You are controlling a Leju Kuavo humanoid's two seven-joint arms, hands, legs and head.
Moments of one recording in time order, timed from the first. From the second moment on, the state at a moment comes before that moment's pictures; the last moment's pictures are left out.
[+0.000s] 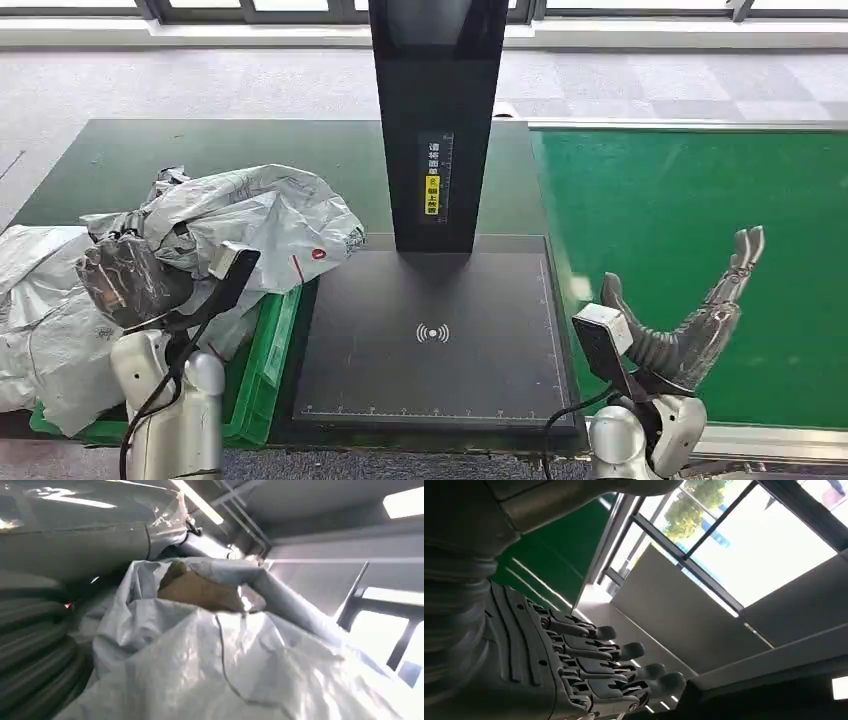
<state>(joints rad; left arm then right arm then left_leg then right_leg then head) -0.25 -0.34 0.38 -1.46 -1.47 0.70 -0.19 -0.03 0.28 -0.14 -1.53 1.02 -0.70 -0.46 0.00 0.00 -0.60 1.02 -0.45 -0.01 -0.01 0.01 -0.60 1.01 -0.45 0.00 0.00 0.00</state>
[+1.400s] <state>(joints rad) -0.26 -0.33 0.79 -1.63 -0.96 0.70 -0.54 -0.02 0.28 -0.18 -1.55 1.02 -0.70 -0.45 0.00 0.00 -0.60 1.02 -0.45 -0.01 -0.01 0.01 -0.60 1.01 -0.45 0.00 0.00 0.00</state>
